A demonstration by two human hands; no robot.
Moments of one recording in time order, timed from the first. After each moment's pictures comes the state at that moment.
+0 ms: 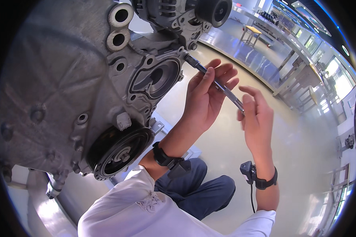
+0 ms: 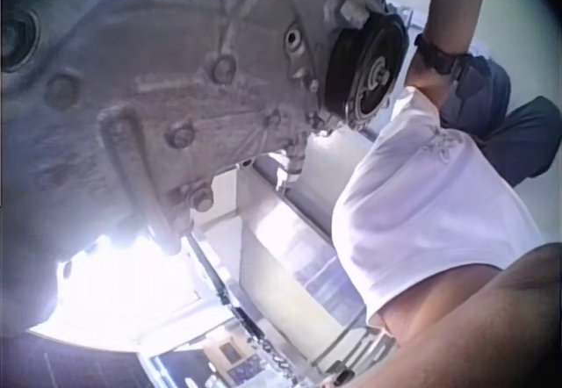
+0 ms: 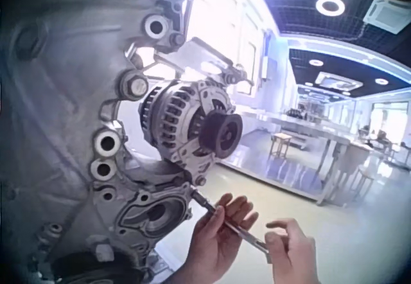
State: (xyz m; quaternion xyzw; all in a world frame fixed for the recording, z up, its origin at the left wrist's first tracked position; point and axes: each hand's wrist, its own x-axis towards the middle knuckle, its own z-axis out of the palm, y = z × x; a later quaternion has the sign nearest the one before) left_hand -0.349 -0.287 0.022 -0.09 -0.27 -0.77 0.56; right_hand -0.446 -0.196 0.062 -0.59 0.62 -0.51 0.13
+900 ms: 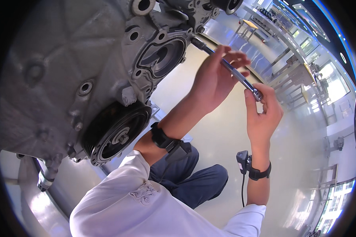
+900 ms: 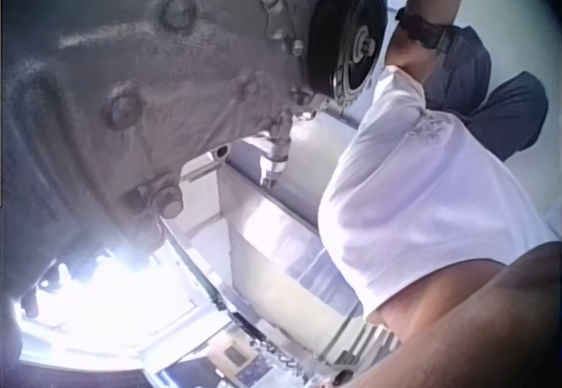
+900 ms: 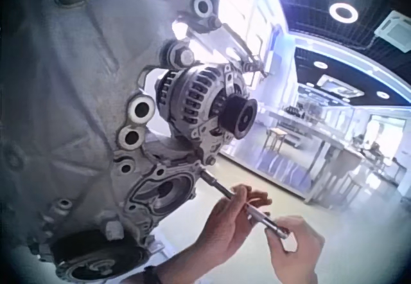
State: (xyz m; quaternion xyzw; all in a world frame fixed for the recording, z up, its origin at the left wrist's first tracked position) left_hand -0.353 -0.284 0.028 -0.10 -0.26 -0.83 0.49; right_hand -0.443 -0.192 0.054 -0.61 0.58 -0.53 -0.06
